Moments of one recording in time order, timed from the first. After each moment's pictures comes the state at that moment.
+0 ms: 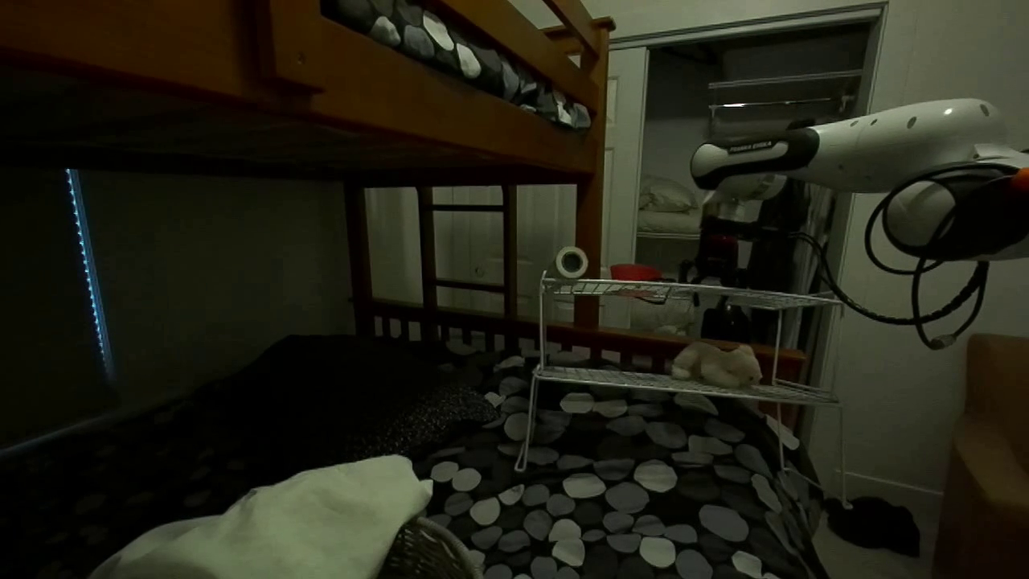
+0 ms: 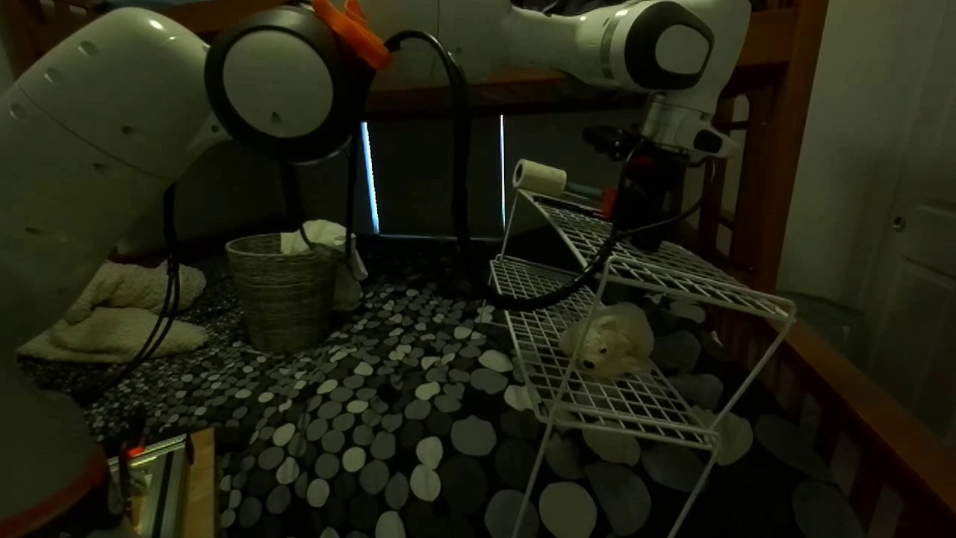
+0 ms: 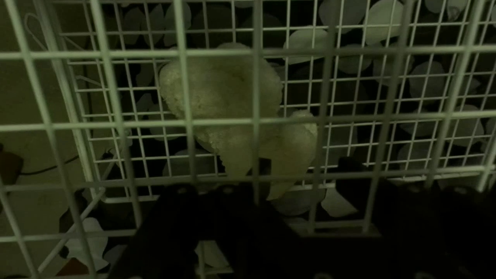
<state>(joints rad) -0.21 0.80 -0.04 -0.80 0.21 1.43 0.30</state>
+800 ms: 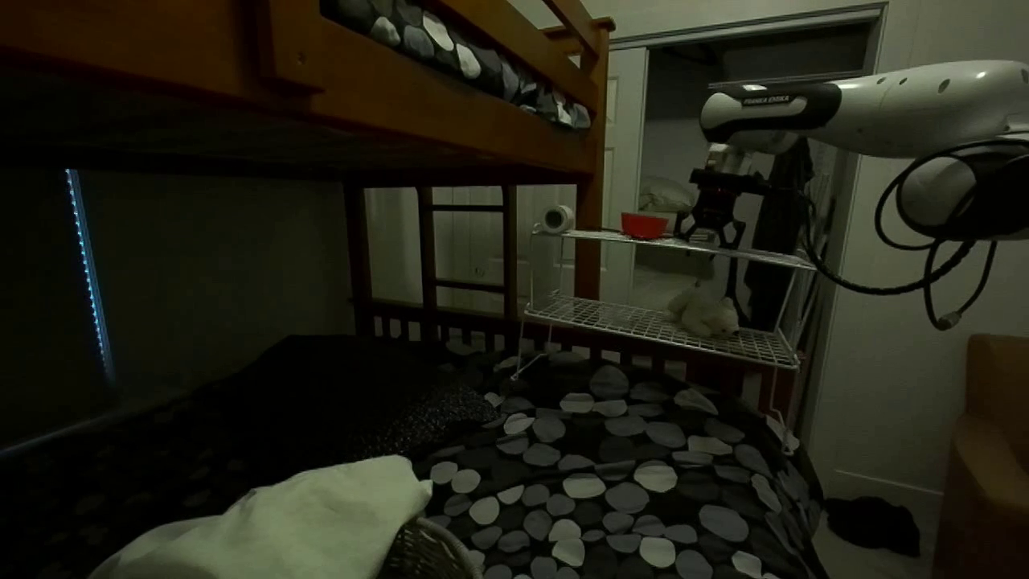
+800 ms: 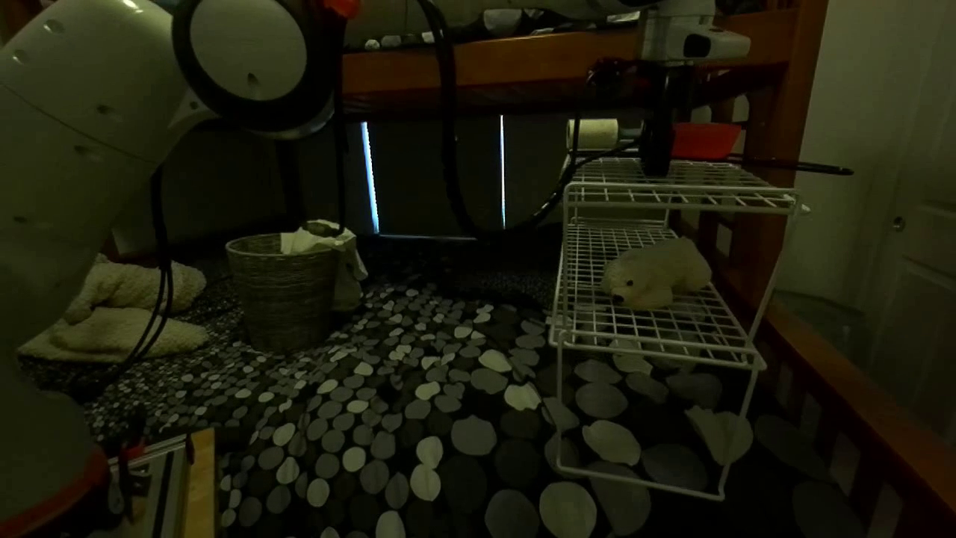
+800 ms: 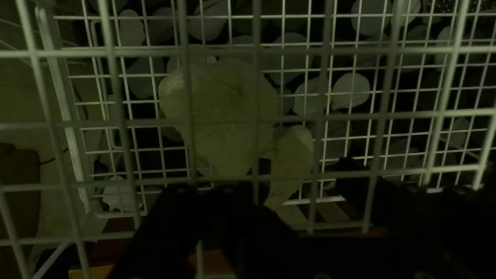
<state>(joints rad) -0.18 0.72 -0.05 -0.73 0.20 1.54 0.62</state>
